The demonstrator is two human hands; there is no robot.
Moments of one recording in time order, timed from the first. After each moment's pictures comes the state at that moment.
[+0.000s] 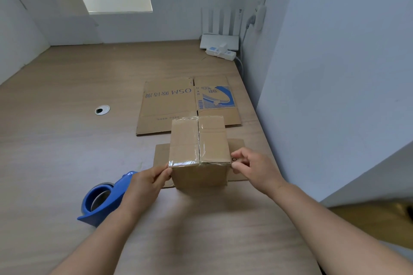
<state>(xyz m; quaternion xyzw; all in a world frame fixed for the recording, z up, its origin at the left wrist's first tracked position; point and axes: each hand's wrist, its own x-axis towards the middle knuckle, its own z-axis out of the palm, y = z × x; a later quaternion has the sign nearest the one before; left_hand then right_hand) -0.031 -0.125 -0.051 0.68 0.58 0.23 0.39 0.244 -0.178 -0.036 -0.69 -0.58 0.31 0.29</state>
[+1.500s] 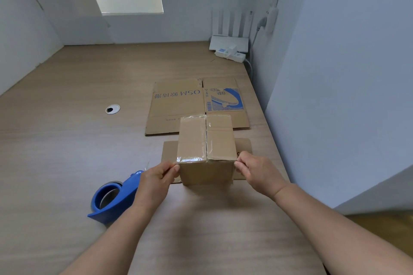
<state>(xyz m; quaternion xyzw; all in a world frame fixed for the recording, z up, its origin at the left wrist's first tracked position) -0.023 -0.121 -0.050 0.64 0.60 0.29 0.39 0.239 -0.163 -0.044 -0.66 -0.70 0.18 0.18</state>
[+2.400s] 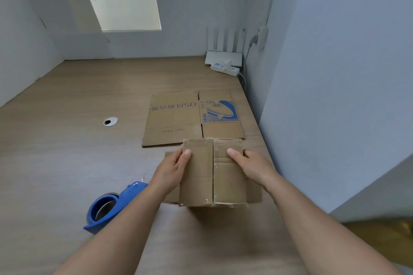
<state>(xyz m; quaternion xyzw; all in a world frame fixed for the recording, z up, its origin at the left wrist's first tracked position) 0.023 -0.102 -0.002 0.63 0.57 0.26 0.47 0.235 -0.146 0.000 -0.77 -0.46 0.37 0.24</state>
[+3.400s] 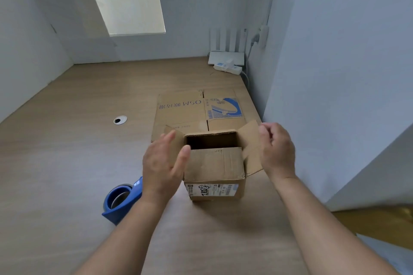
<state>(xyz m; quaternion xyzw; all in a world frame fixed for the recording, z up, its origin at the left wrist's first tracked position) -0.010 -0.143 0.015 0.72 0.54 0.40 0.18 0.218 -0.178 0.029 -0.75 -0.44 0.06 0.48</state>
